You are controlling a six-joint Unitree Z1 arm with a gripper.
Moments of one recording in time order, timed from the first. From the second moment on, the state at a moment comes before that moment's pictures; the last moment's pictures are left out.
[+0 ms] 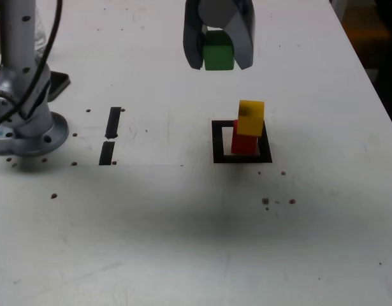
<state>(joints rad) -0.12 1.87 -1.82 1.61 0.02 0.05</state>
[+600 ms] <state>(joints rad) -0.15 2.00 -1.90 1.59 0.01 0.04</state>
